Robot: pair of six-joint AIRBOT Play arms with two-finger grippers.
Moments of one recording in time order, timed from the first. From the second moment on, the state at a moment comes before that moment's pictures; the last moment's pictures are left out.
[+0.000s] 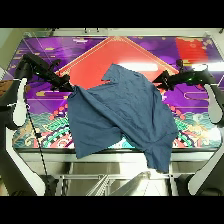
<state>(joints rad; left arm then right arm) 0.10 -2.14 2.02 -2.15 1.60 1.73 -0.21 -2.18 1.85 -0.64 1.26 1.33</state>
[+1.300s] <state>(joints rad) 0.11 -1.12 2.02 -2.43 1.69 1.87 -0.29 -1.01 1.86 -0.53 1.48 1.04</state>
